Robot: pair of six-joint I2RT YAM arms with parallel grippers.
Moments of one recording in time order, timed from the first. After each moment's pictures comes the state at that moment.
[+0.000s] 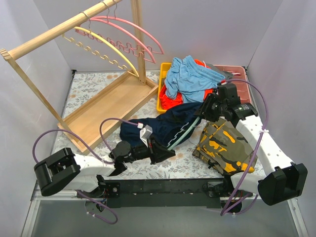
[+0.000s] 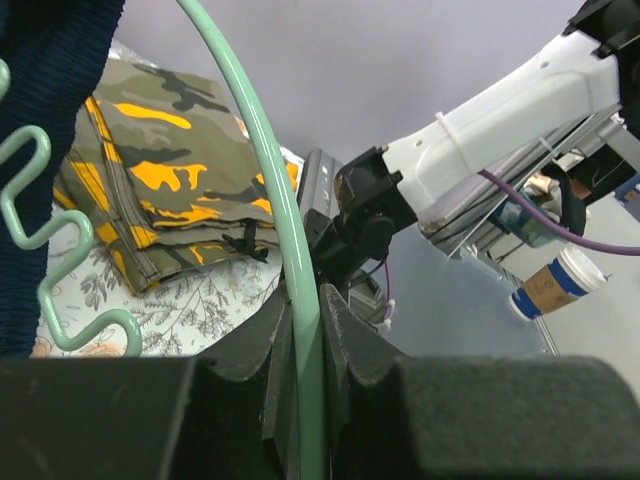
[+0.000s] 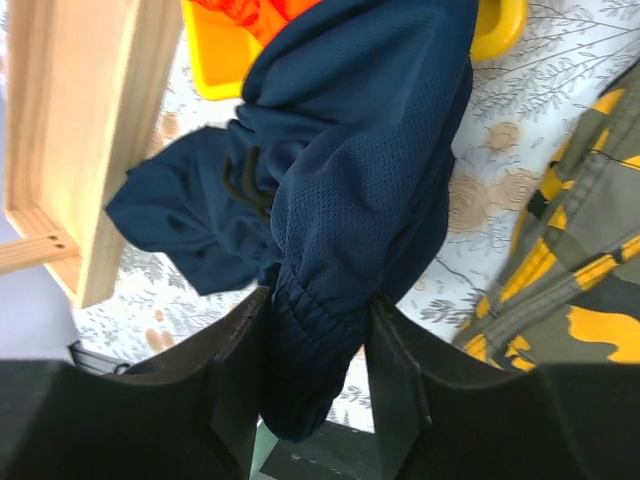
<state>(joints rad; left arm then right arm) -1.02 1.24 0.25 1.19 0.35 -0.65 0.34 1.20 1.13 -0.72 -0.19 0.71</state>
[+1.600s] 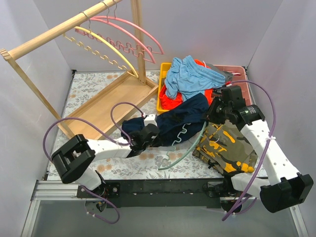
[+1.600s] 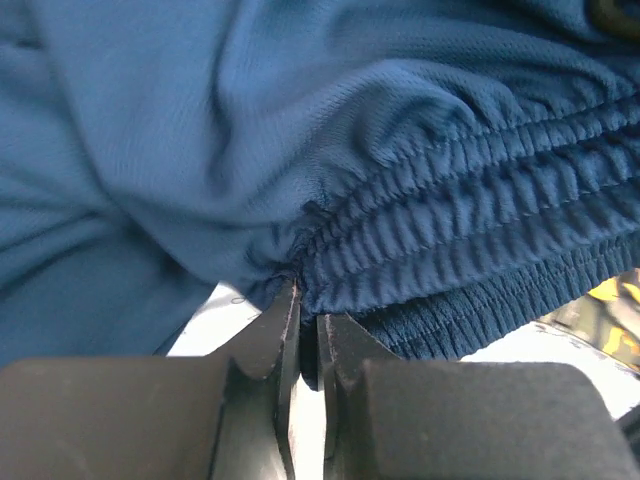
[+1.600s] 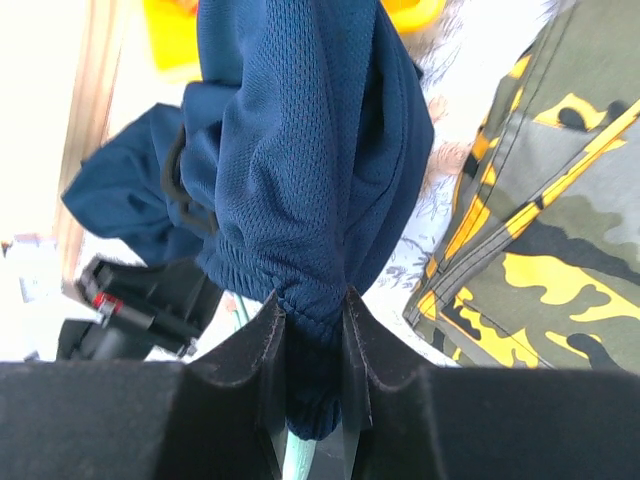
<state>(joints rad) -0.96 1.52 0.68 0.14 -0.29 -0.78 0.33 1.11 1.14 -0.87 -0.11 0.66</state>
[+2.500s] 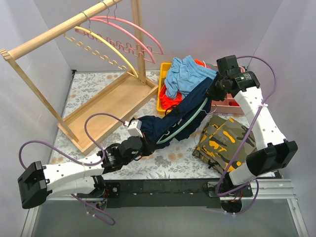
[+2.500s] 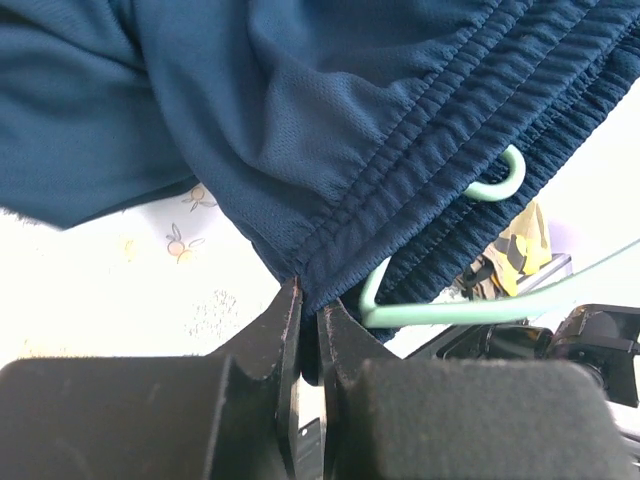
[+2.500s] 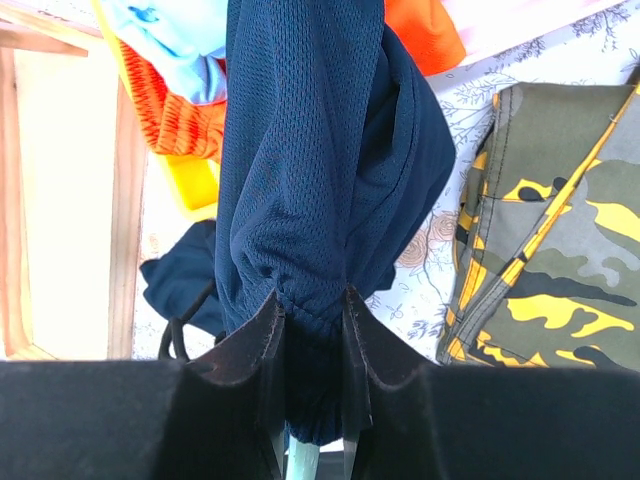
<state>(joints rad) -1.08 0.97 0.48 0.00 -0.35 -0.98 0.30 1.51 1.70 -1.10 0.08 0.79</state>
